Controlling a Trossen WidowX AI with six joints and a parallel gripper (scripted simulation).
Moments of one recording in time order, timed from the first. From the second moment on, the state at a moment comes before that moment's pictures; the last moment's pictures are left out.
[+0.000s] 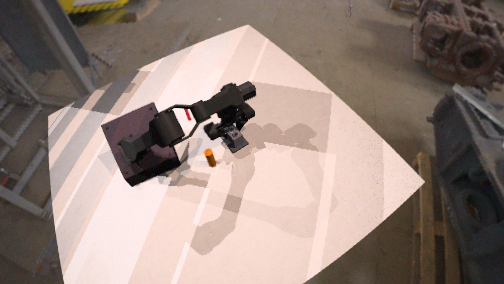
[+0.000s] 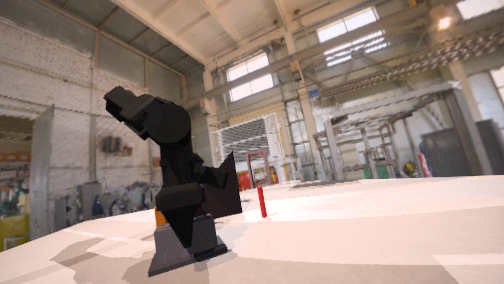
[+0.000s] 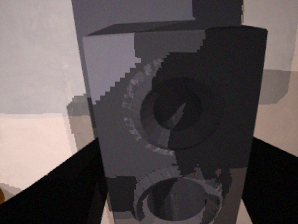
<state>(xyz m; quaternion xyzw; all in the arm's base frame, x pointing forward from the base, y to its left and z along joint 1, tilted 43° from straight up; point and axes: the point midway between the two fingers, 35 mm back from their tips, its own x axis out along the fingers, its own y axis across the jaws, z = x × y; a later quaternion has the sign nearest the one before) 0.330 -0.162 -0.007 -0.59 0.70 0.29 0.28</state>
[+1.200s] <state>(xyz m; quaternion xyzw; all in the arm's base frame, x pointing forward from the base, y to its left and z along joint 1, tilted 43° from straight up) 0.347 -0.050 0.057 -0.51 0.74 0.13 0.42</state>
